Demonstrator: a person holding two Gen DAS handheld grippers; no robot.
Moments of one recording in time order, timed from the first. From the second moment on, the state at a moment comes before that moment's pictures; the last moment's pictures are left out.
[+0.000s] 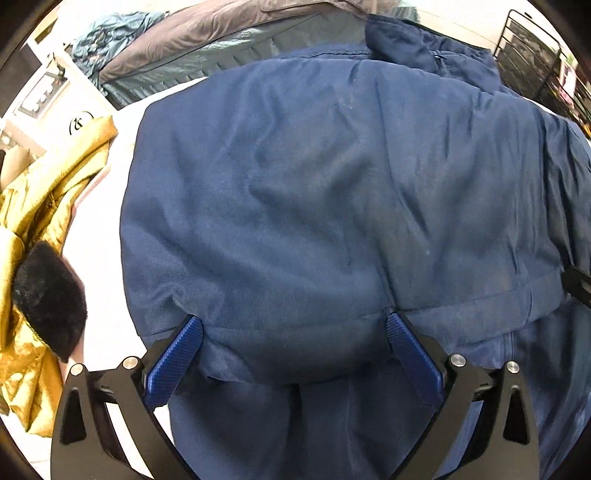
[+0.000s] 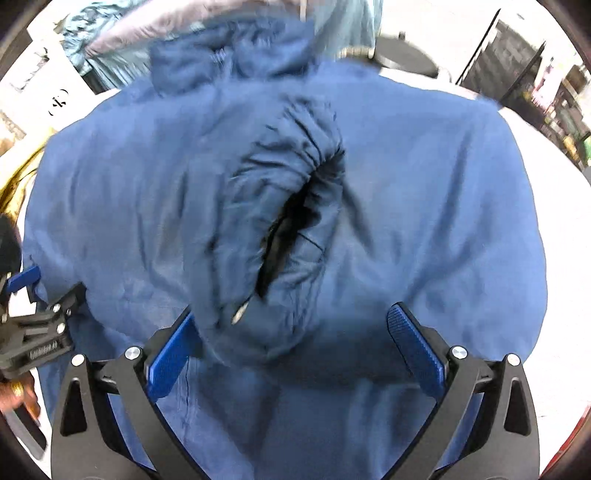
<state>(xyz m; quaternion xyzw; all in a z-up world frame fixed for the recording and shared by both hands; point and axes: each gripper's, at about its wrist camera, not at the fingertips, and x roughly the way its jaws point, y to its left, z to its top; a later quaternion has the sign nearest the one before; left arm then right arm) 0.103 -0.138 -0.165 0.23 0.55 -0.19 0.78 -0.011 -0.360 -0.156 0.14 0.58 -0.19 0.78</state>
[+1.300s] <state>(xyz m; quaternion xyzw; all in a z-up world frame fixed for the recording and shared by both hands) -0.021 0.092 -0.161 0.15 0.63 -0.22 0.73 -0.277 -0.405 -0.150 0.31 0.55 -0.23 0.74</state>
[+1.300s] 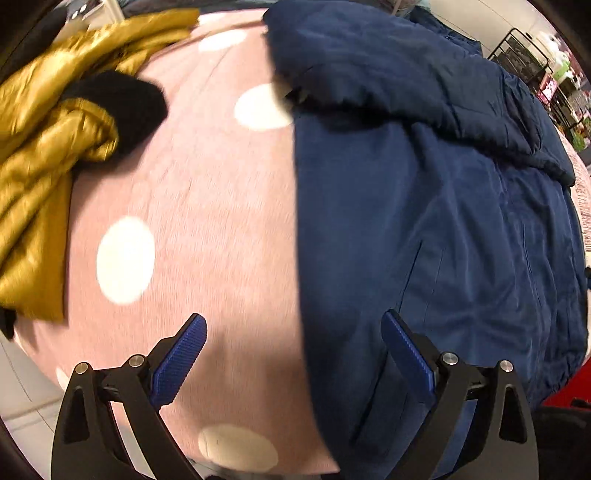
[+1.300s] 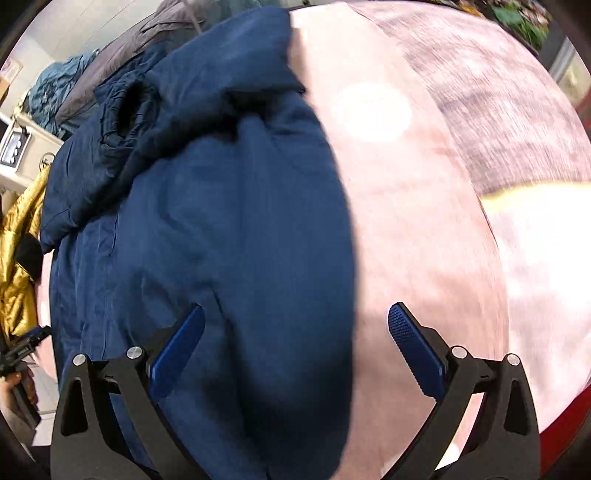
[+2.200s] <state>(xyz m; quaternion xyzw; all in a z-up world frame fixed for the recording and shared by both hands) -0.081 0.110 -0.198 0.02 0.70 -0.33 0.63 -0.333 -0.367 -0.193 0.46 0.57 -0.12 0.67</state>
